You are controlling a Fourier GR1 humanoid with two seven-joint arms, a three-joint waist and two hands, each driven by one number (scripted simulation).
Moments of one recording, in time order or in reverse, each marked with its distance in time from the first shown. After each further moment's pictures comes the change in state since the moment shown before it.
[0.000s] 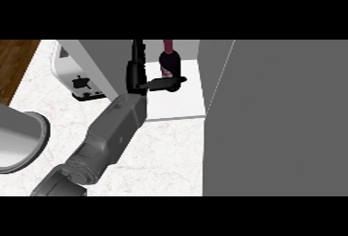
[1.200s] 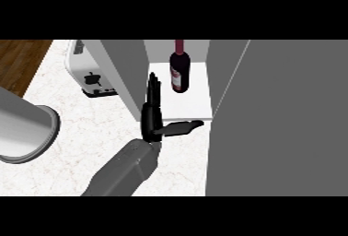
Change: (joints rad) left arm 0.470 0.002 -0.597 -0.647 0.351 0.280 0.043; right arm 0.003 -0.005 0.004 -0.015 0.016 -0.055 0.037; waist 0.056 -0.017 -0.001
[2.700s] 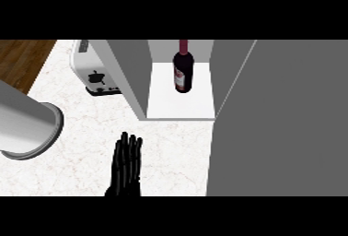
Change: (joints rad) left arm 0.606 0.258 -0.318 -1.045 -0.339 0.325 0.221; right arm 0.050 -0.029 -0.023 -0.005 -0.006 0.069 0.004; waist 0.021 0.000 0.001
